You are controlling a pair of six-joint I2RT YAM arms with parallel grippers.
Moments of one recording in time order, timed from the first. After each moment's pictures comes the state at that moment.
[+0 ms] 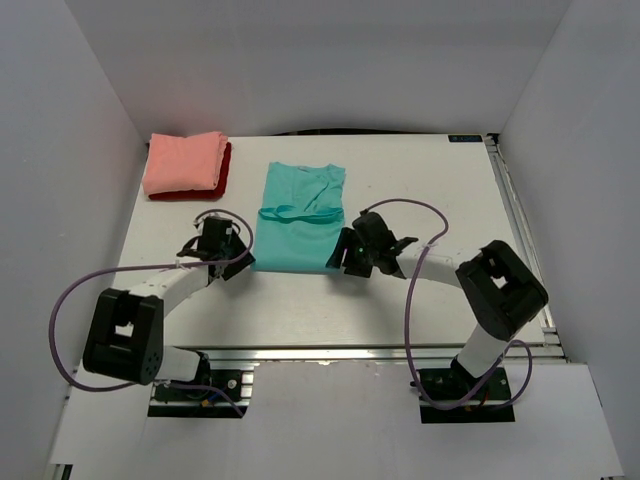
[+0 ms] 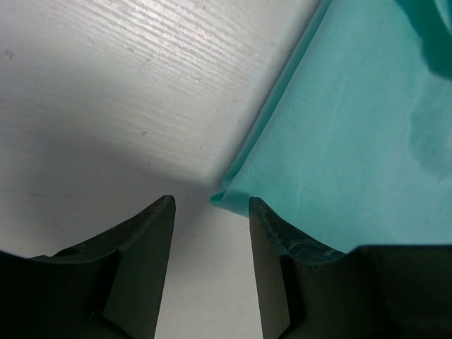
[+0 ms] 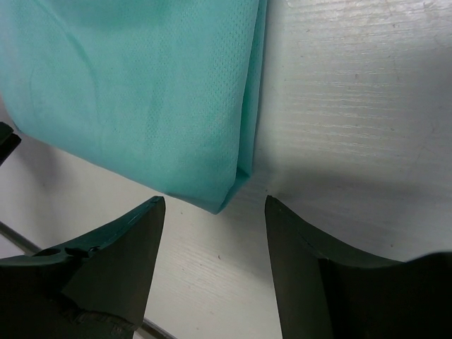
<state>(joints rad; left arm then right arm) -0.23 1.37 0.65 -0.18 -0.07 -0.76 0.71 1.68 0.87 -0.03 -0.09 0.87</state>
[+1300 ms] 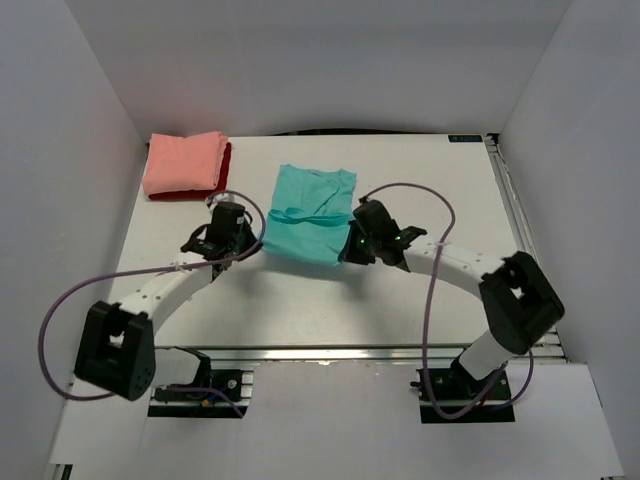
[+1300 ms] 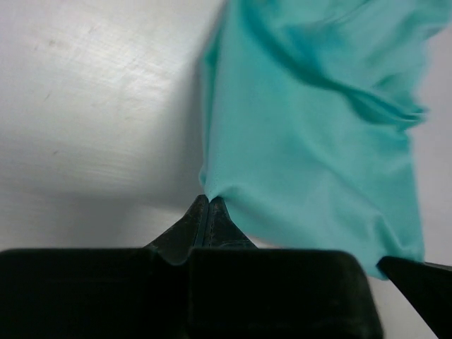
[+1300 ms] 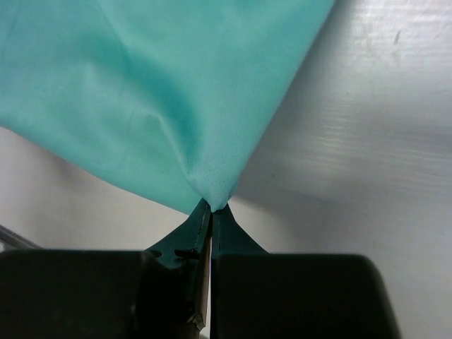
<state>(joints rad) -0.35 1.33 0.74 -0.20 -0.12 -0.75 0.72 1.61 0.95 -0.19 -0.03 0.76</state>
